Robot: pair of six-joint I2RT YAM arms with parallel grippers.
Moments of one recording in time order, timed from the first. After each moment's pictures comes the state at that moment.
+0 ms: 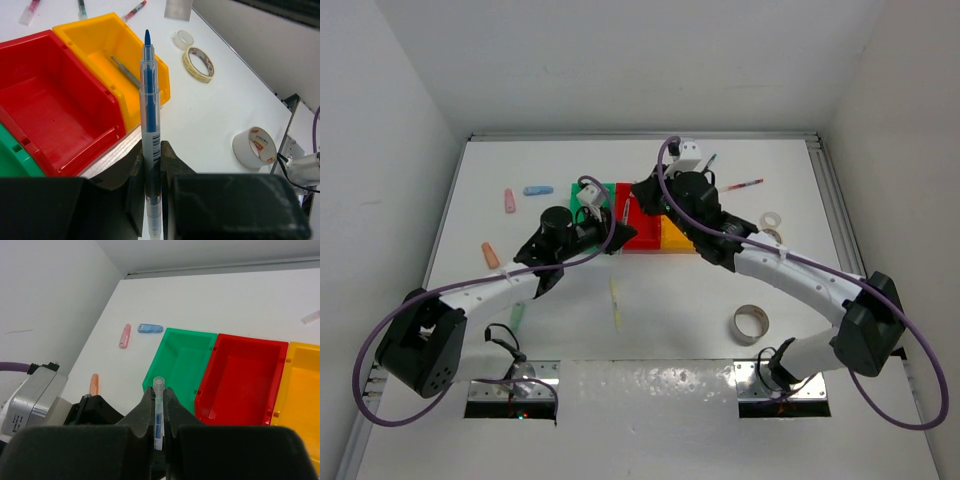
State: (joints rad) left arm -0.52 1.27 0.60 0.49 0.40 -0.36; right arm 0.79 1.42 1.10 0.13 0.27 0.51
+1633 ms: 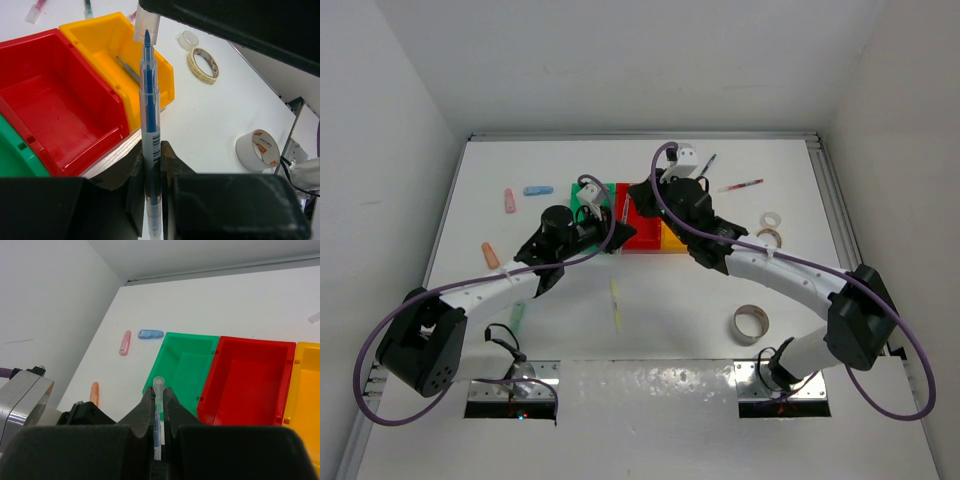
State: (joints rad) left arm -0.52 1.28 0.61 0.47 0.38 -0.36; right arm 0.80 1.47 1.04 0.27 0.30 0.54
